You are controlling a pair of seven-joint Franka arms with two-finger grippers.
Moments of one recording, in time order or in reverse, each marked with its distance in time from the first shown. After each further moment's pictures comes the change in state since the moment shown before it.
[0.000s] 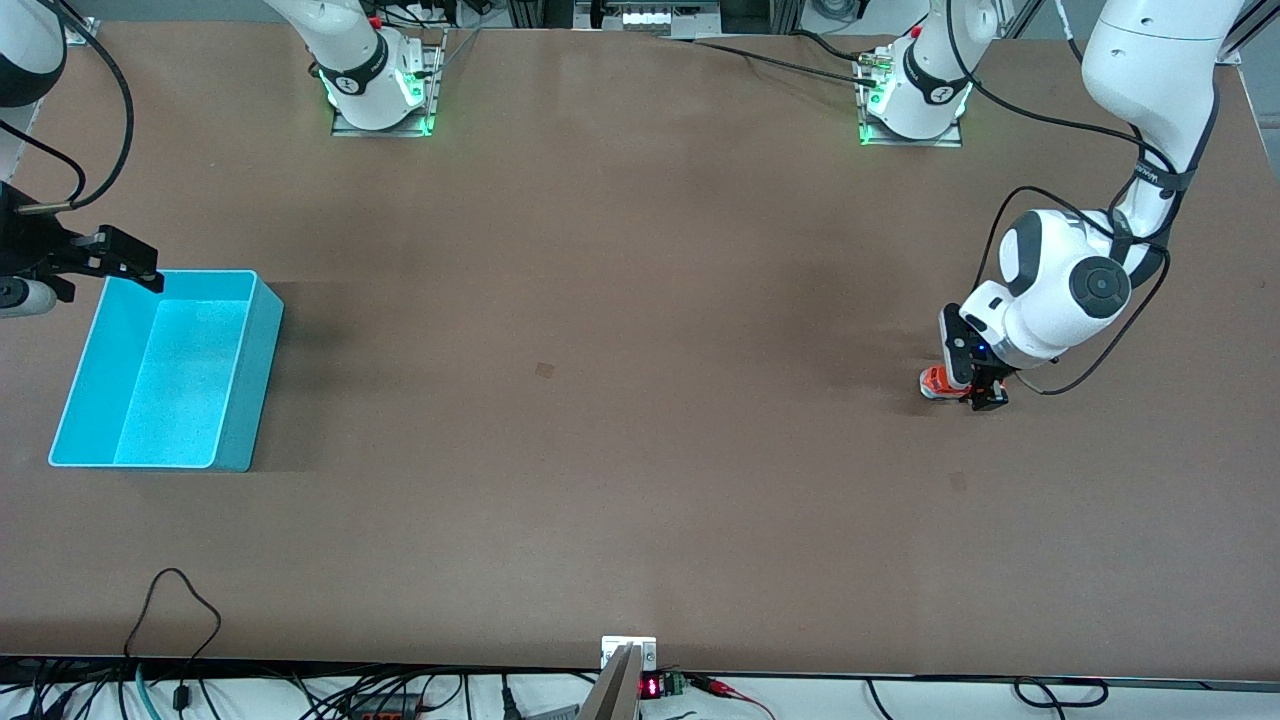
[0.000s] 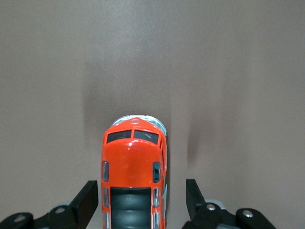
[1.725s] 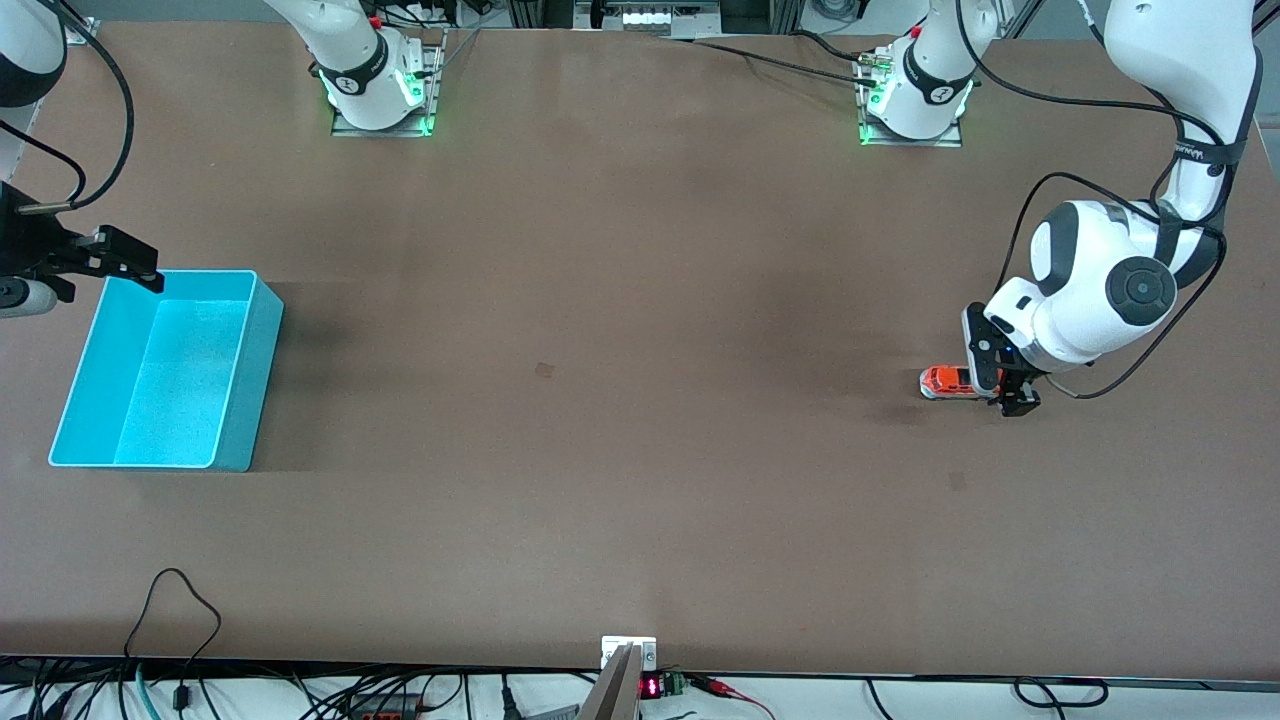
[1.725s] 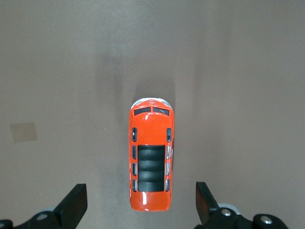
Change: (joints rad) left arm -0.032 -0.076 0.033 0.104 0.037 -0.229 -0.017; right arm 0.000 0.000 0.000 0.000 0.000 0.000 0.000
